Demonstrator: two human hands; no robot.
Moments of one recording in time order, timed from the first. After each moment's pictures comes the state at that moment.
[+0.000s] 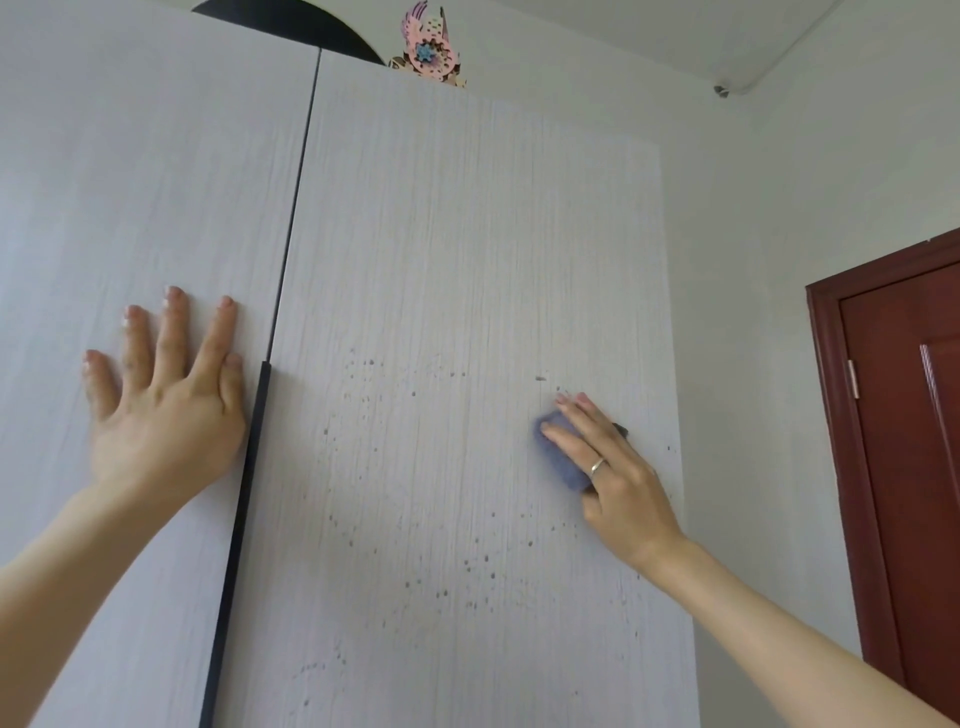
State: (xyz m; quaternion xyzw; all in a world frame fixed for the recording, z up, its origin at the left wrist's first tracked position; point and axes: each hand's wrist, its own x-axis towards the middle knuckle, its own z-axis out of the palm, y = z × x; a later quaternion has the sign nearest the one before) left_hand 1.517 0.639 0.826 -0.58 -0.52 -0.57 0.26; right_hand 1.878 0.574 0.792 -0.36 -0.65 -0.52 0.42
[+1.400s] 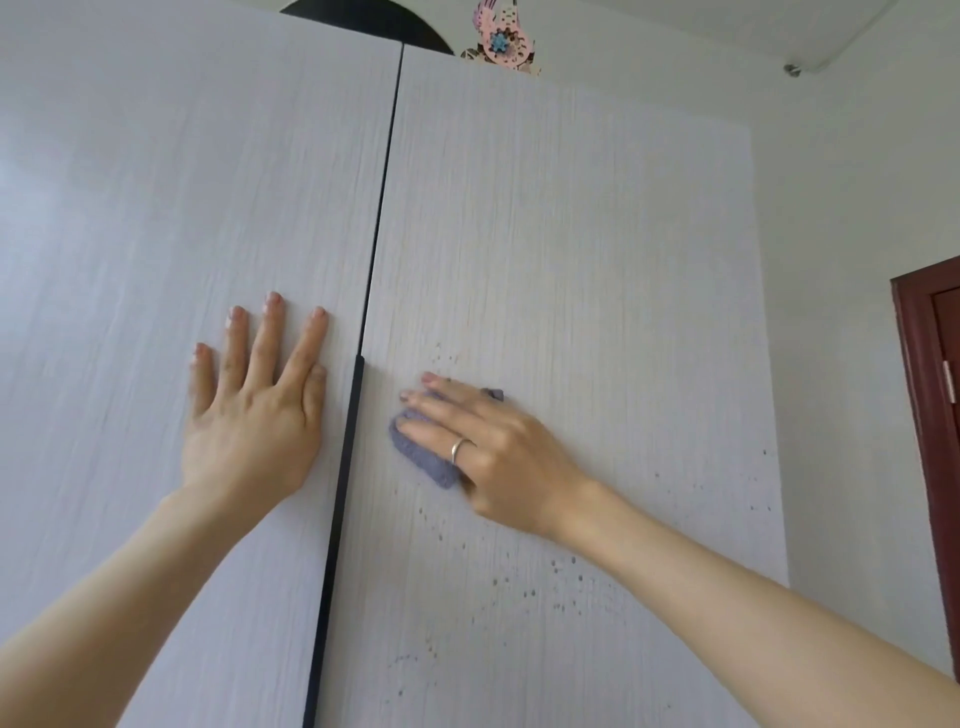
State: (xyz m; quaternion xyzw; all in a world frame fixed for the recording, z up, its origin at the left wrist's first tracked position) left_hand 1.510 0.619 0.814 -0.61 -0.51 -0.53 0.29; right_hand 1.727 0.588 0.823 -0.21 -0.77 -0.53 0.30
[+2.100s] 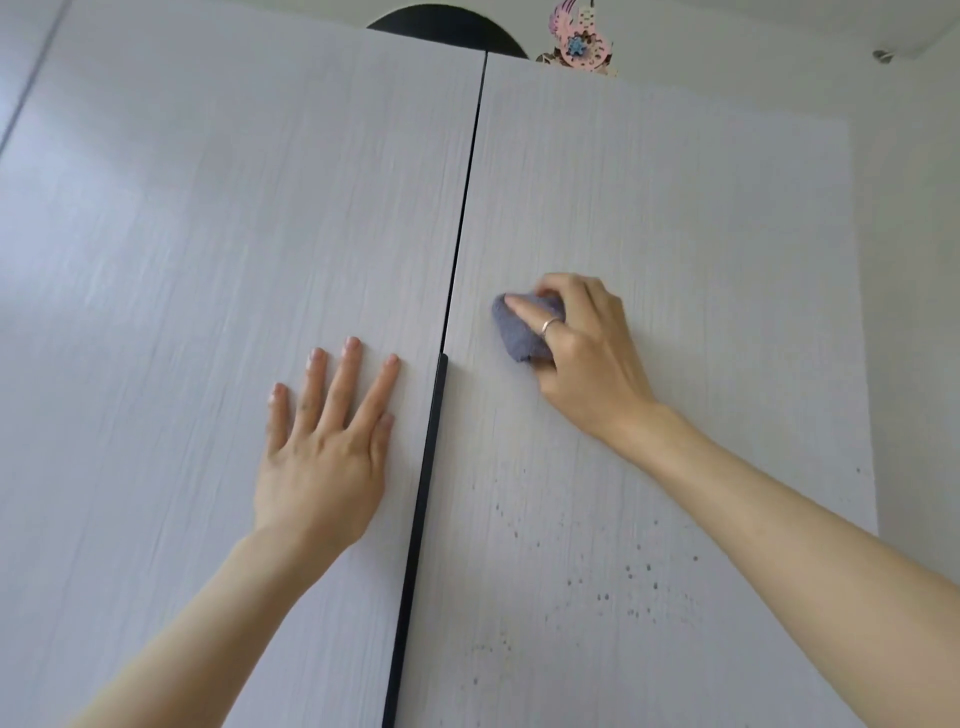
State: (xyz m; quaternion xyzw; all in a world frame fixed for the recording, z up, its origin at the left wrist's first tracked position) left_hand 1.495 0.610 0.777 -0.64 -0.53 -0.47 0.30; right_hand 1.703 0.584 0.886 -0.26 -0.68 -0.54 0.42
